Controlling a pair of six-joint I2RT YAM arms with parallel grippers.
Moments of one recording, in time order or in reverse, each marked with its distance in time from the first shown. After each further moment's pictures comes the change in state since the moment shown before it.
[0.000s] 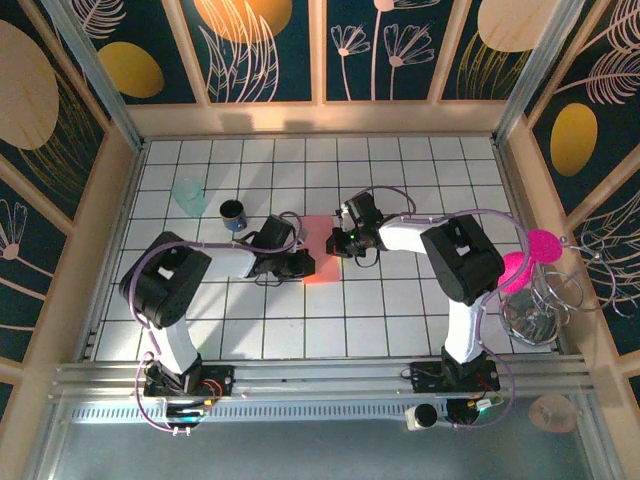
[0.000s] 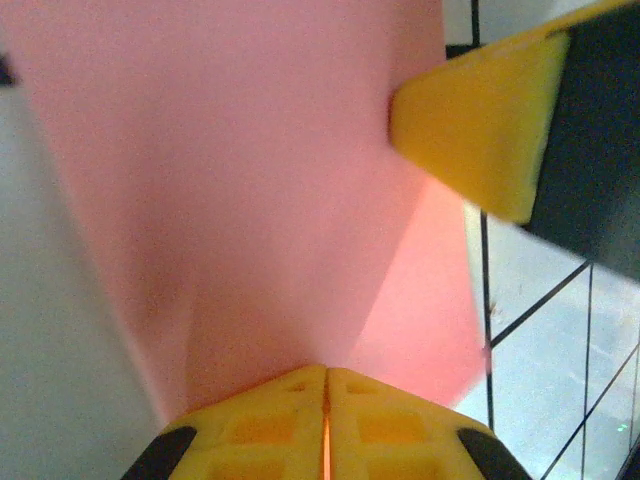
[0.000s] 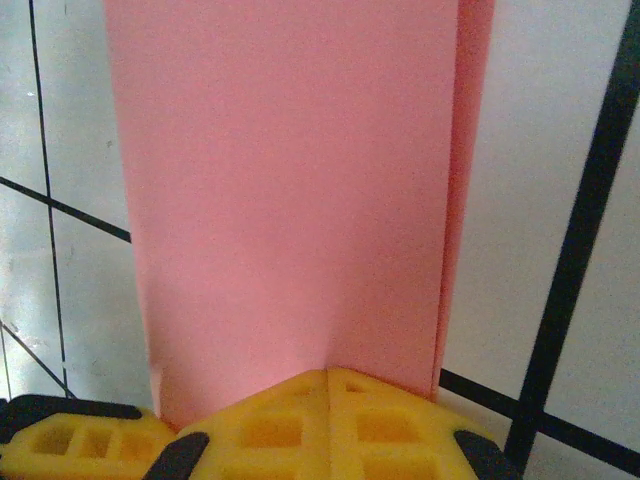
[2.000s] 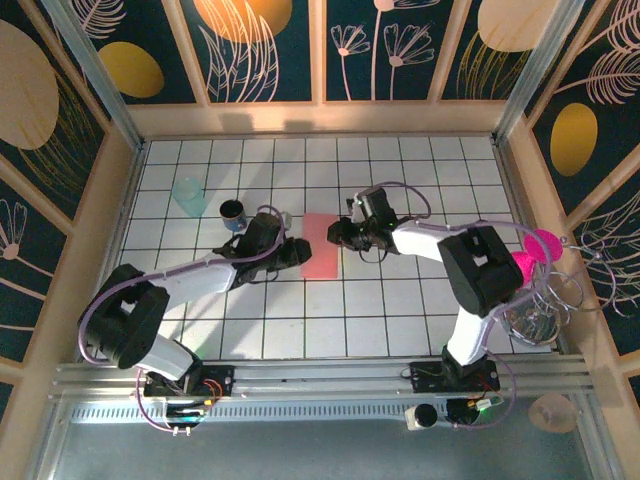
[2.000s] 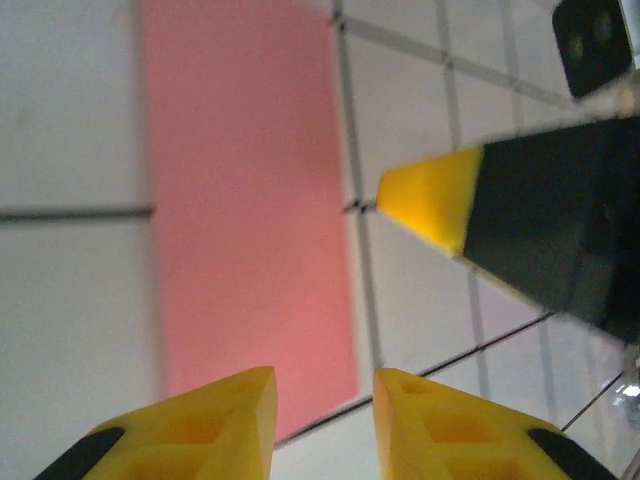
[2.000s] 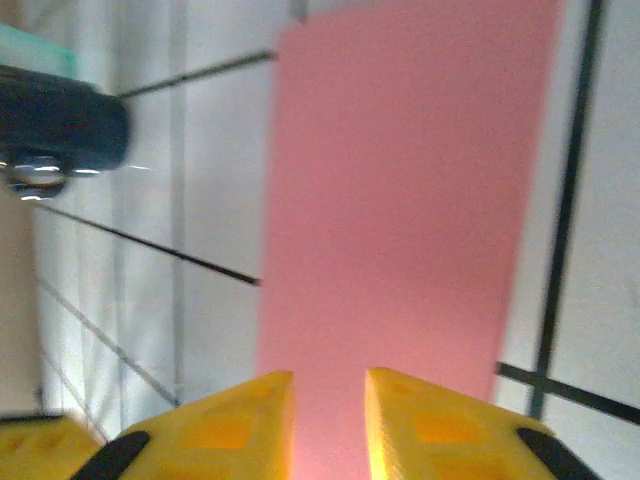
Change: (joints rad) left arm -0.037 -0.259 -0.047 0.069 -0.235 -0.161; right arm -0.037 -0.162 -0.093 0.167 -0.033 0.150
